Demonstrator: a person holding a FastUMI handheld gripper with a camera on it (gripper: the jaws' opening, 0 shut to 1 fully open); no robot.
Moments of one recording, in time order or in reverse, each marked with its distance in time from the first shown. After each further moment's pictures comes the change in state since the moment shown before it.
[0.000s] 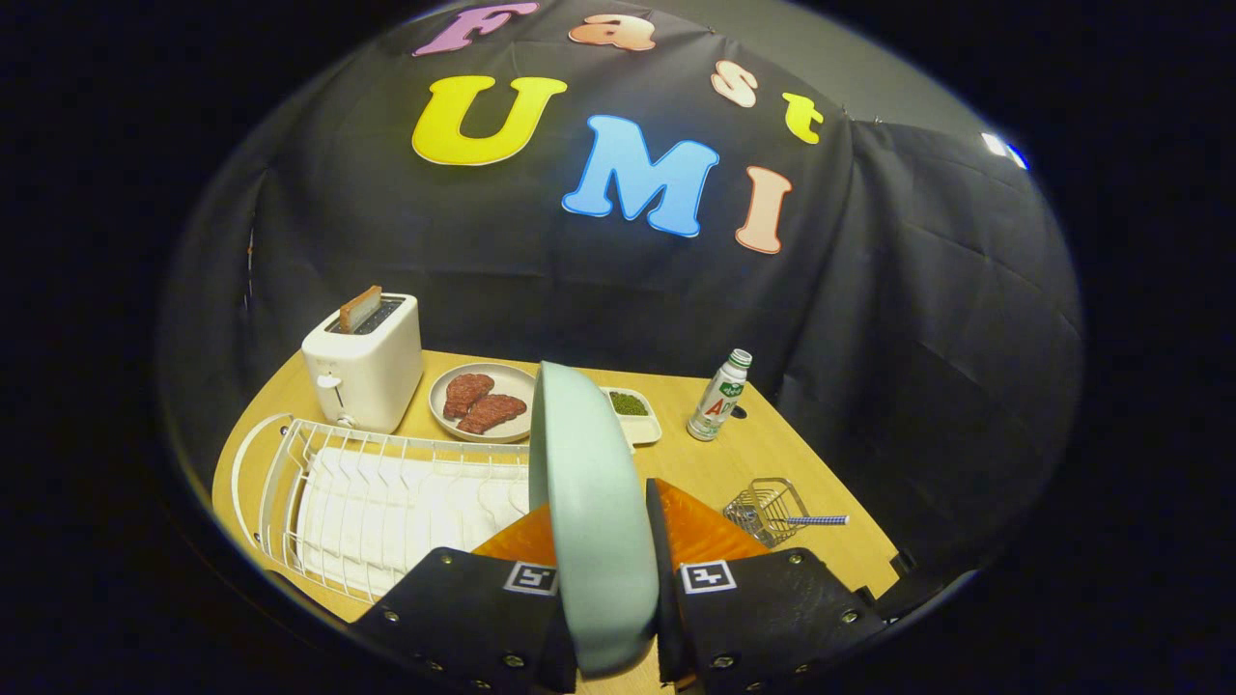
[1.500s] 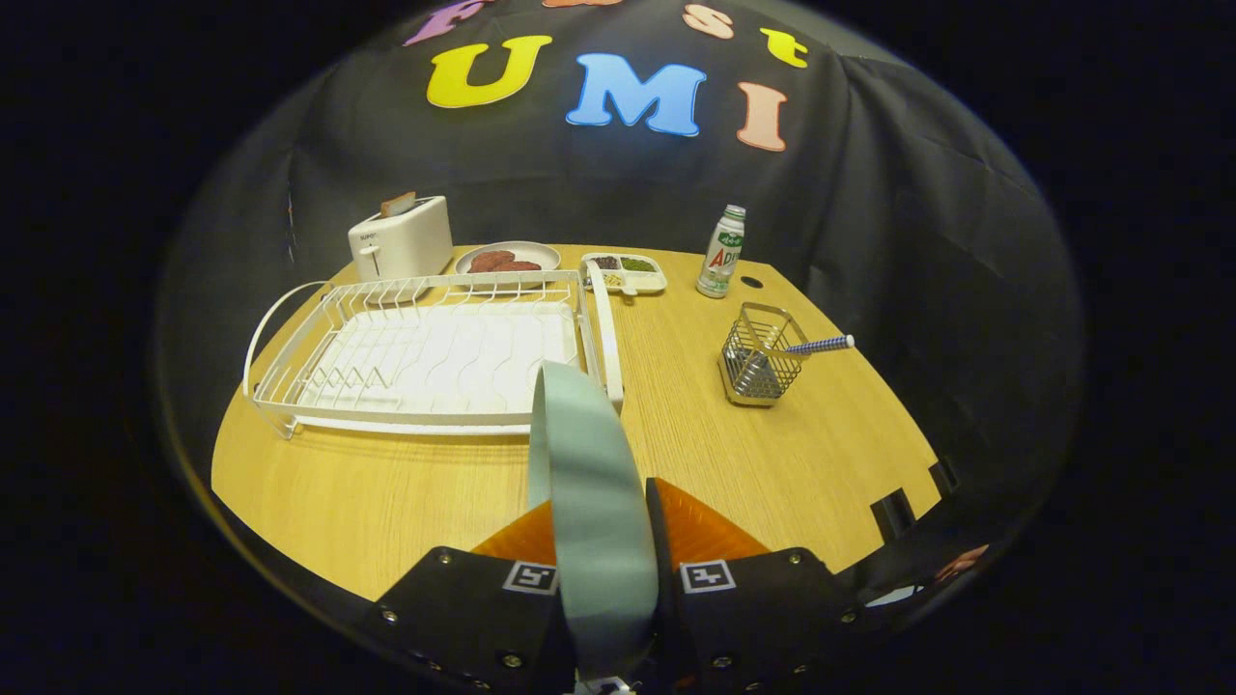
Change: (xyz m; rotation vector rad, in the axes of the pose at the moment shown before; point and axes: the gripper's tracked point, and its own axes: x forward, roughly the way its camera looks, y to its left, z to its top) arm -0.050 -0.041 -0.182 0.082 0.222 0.218
